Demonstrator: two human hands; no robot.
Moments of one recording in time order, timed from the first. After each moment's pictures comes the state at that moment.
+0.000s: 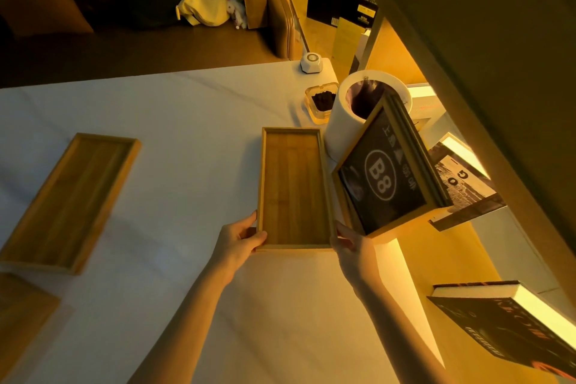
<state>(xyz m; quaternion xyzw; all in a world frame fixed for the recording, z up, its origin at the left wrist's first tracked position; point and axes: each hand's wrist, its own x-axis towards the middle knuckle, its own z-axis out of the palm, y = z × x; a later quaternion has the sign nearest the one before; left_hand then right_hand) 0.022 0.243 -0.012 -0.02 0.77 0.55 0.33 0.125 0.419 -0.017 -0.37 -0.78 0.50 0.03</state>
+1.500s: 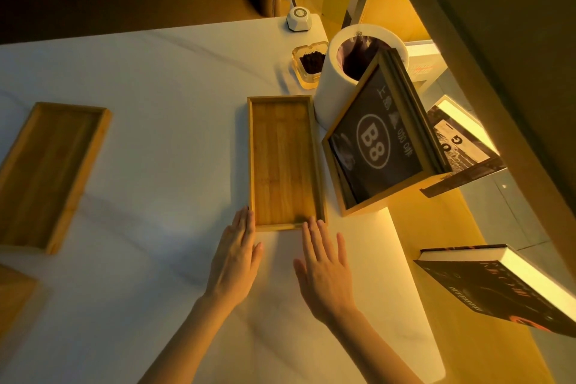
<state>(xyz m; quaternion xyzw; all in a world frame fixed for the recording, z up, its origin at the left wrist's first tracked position) 0.087 0.231 -0.059 0.27 0.93 0.21 0.13 0.181 0.372 -0.047 -0.15 -0.98 0.14 -0.08</state>
